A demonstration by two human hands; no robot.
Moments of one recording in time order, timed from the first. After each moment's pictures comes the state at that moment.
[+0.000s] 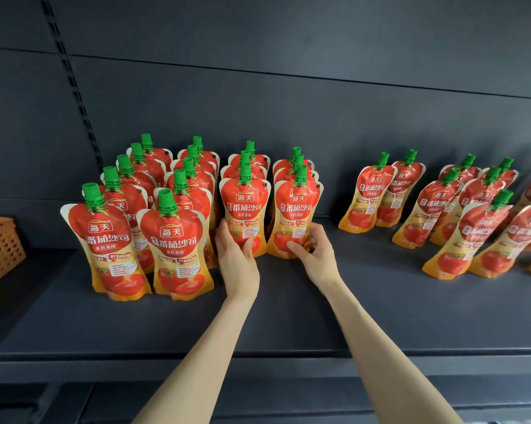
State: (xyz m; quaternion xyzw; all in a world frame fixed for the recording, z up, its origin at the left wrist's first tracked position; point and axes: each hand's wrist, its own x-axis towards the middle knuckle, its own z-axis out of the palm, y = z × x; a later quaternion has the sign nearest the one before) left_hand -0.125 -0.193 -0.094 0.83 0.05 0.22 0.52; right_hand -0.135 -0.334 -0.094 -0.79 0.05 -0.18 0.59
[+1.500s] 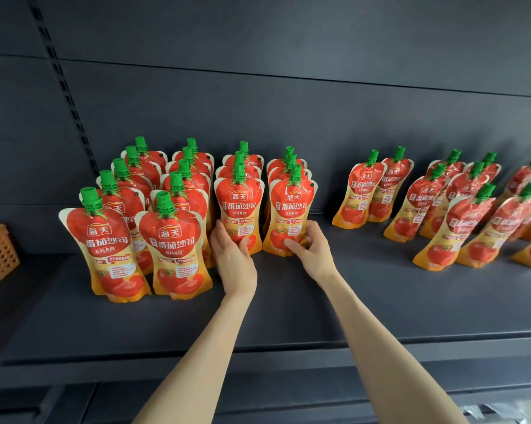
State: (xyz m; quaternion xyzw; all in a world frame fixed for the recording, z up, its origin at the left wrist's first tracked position) left_hand -0.127 -0.192 -0.094 0.85 0.05 0.22 0.48; right_hand -0.137 -0.334 -0.088 -0.79 0.07 -0.15 0.59
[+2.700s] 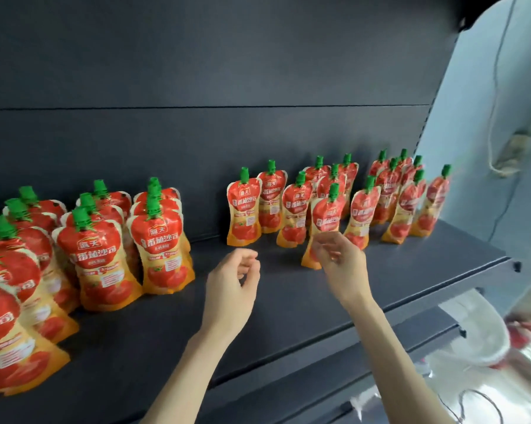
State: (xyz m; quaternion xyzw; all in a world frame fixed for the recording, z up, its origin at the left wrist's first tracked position) left_hand -0.207 -0.325 -0.037 0.79 -0.29 0.11 0.53; right_hand -0.271 -0.504 -0.029 -0.79 0.16 -0.37 0.45
